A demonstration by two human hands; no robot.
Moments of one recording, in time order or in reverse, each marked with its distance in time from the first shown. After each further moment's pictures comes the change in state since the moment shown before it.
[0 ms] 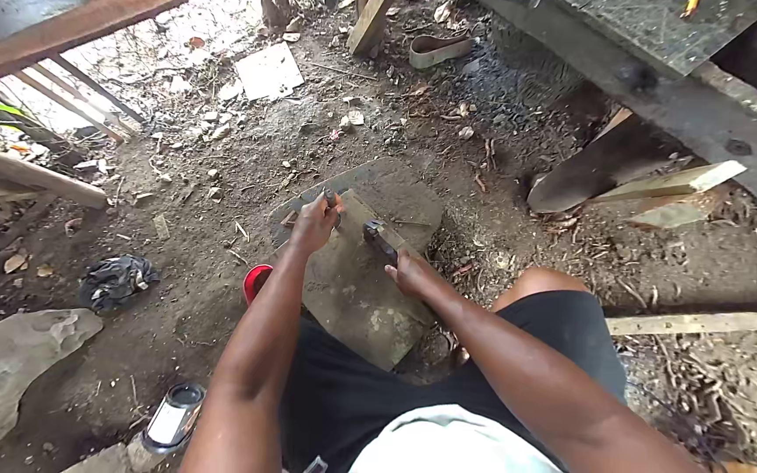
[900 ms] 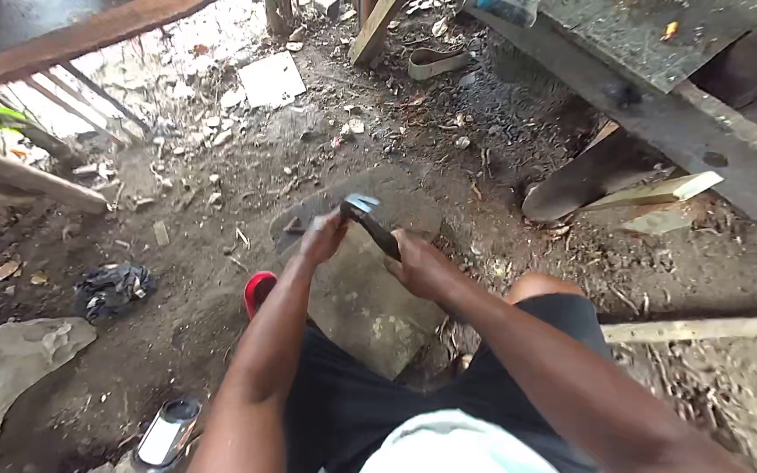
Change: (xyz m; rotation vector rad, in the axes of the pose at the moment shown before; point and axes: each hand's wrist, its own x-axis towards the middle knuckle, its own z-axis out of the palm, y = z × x) left_hand -0.012 0.004 0.007 0.091 -0.067 0.118; right_hand -0.068 -0.036 -0.063 0.090 0.237 -0.328
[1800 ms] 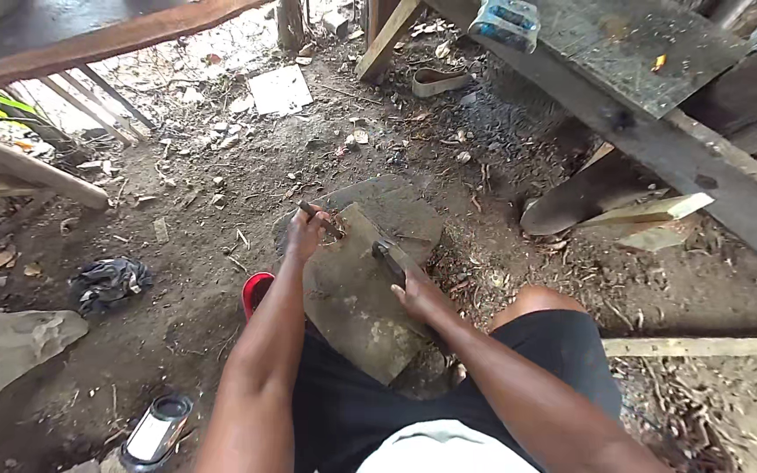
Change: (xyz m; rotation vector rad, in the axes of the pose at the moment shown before) left_hand 0.001 -0.058 0.004 -0.511 0.316 -0.331; right_hand 0.017 0.074 0.091 -0.068 -0.167 0.343
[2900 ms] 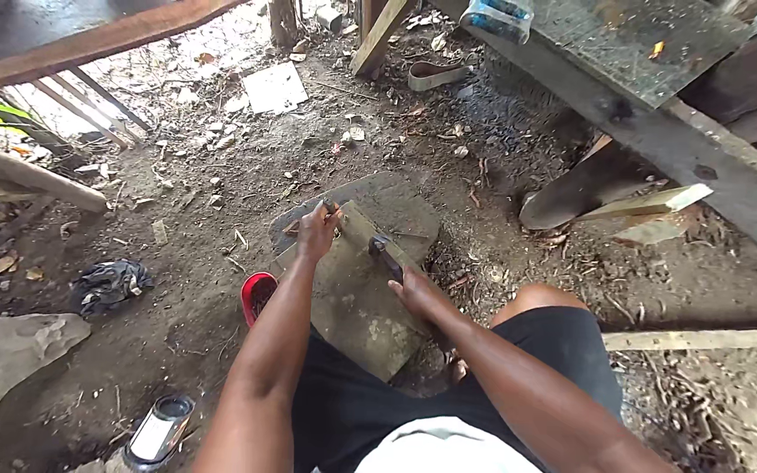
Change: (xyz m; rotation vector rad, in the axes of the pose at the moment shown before) left_hand -0.009 0.032 0.027 0.347 0.000 0.235; right_hand -0.004 -0.004 -0.014 0.021 -0.027 -0.025
